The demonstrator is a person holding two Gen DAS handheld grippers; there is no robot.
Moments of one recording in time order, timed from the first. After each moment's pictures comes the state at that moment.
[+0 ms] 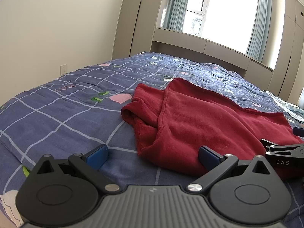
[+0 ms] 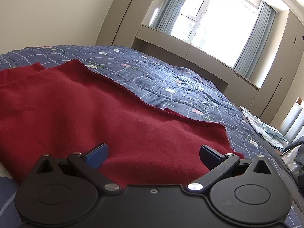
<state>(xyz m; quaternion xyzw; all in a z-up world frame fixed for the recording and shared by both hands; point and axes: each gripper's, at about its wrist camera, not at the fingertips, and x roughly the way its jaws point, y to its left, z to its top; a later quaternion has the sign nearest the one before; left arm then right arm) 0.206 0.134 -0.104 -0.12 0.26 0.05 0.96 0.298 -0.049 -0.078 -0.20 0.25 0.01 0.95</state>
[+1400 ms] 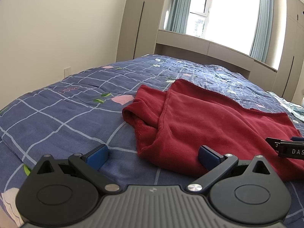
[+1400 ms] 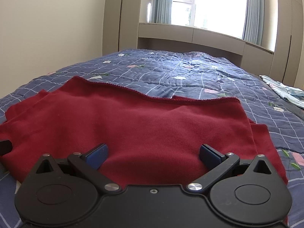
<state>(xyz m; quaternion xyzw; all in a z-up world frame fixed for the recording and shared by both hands) 0.204 0.128 -0.103 -0.11 0.26 0.07 0.96 0.306 -0.089 -0.074 -0.06 0.28 0.07 0.96</state>
